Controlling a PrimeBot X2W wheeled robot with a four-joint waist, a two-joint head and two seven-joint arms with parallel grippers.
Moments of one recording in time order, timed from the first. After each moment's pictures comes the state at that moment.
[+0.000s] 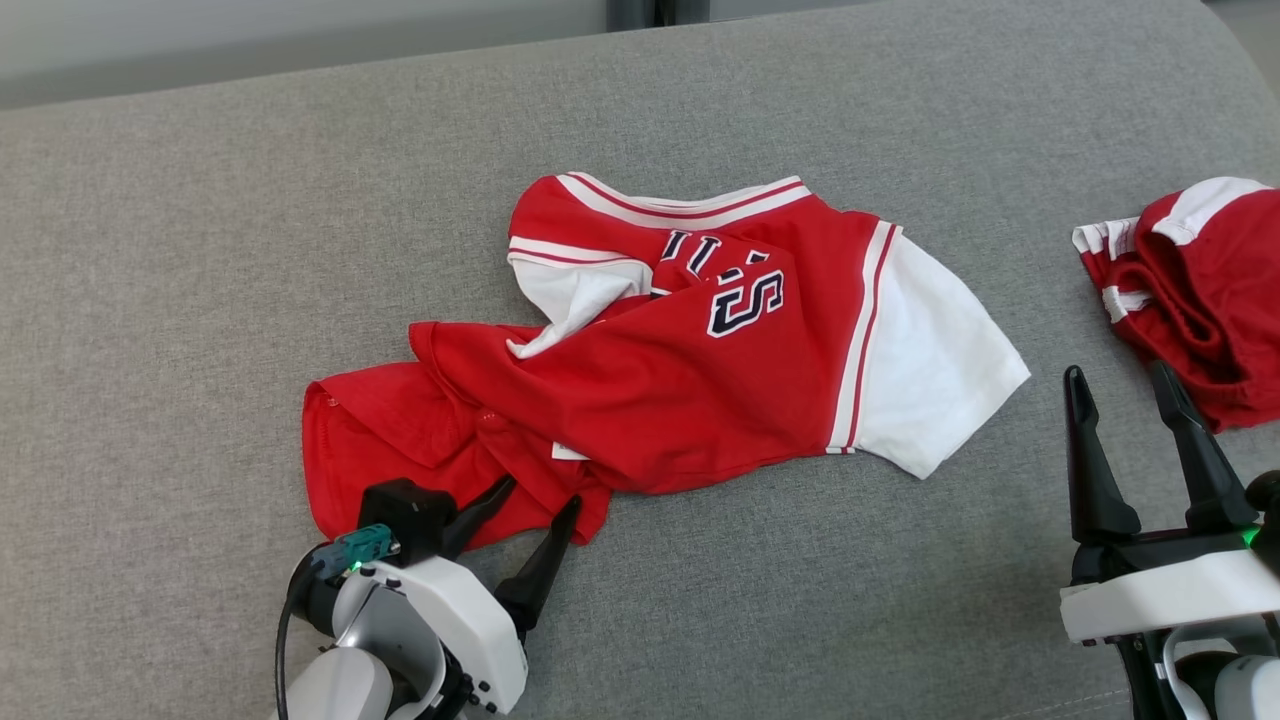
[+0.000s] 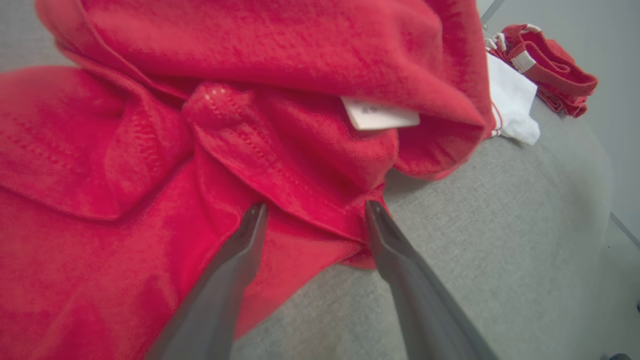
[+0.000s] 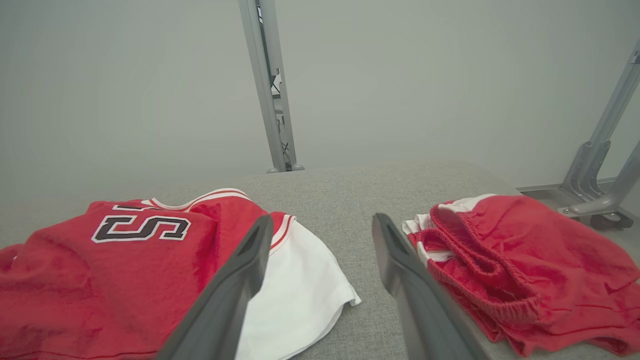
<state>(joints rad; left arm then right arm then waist) -0.21 0.18 -0.43 0.27 -0.49 -0.11 0.10 -0.06 -0.05 -0.06 -0.08 0.21 0.13 -0.09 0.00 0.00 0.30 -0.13</state>
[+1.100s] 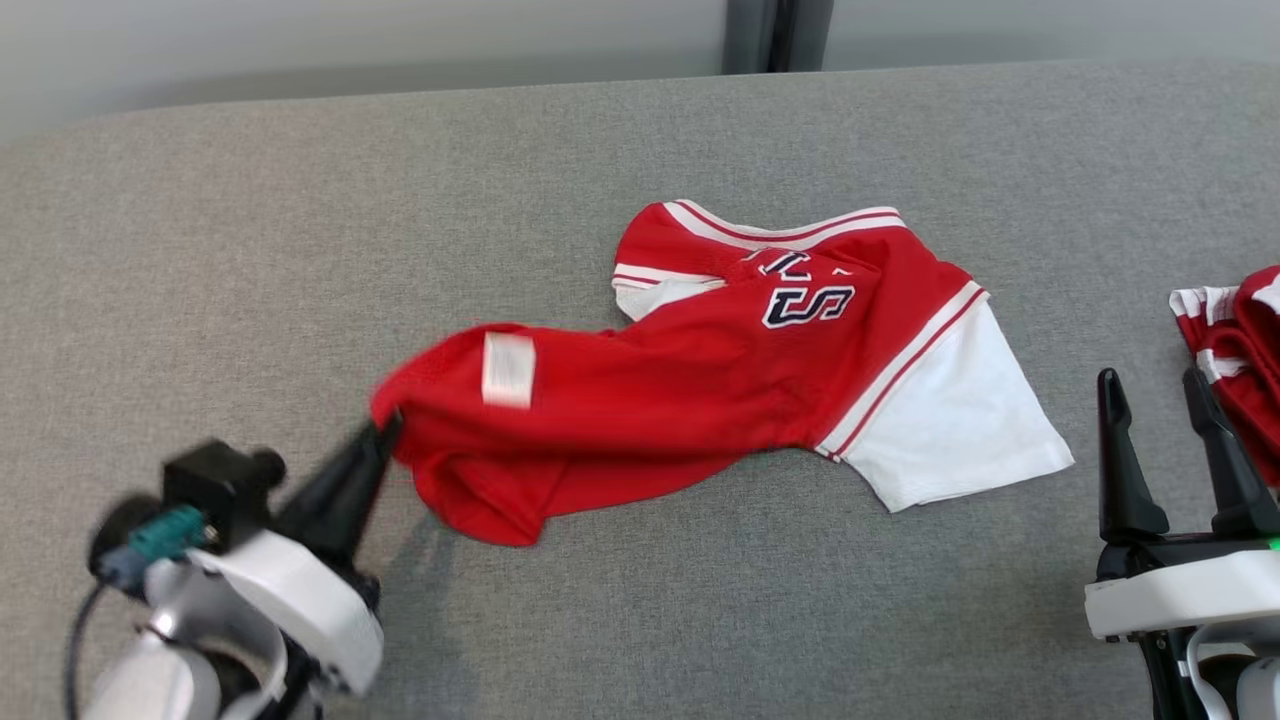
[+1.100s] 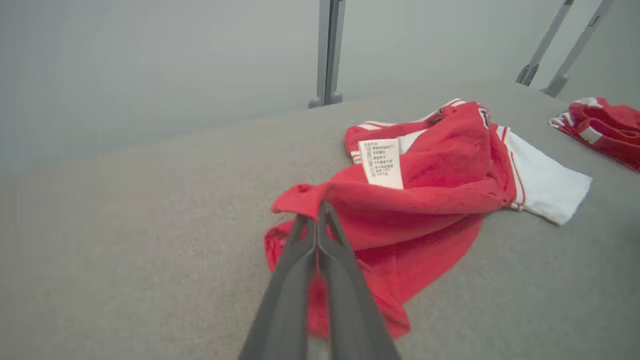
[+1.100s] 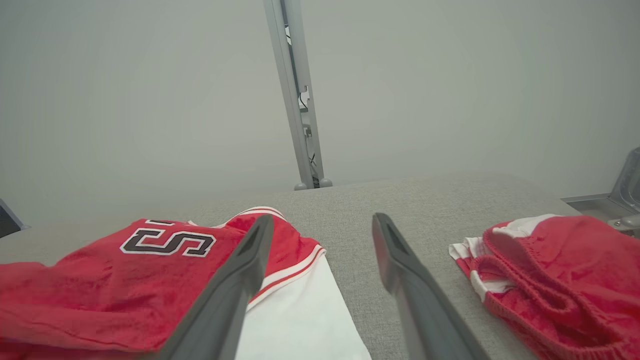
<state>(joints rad) -0.16 0.44 -0.30 -0.13 -0.49 -0.04 0.15 -0.07 -0.05 -0.11 -0.04 0.24 0.13 -0.10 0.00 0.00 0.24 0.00</state>
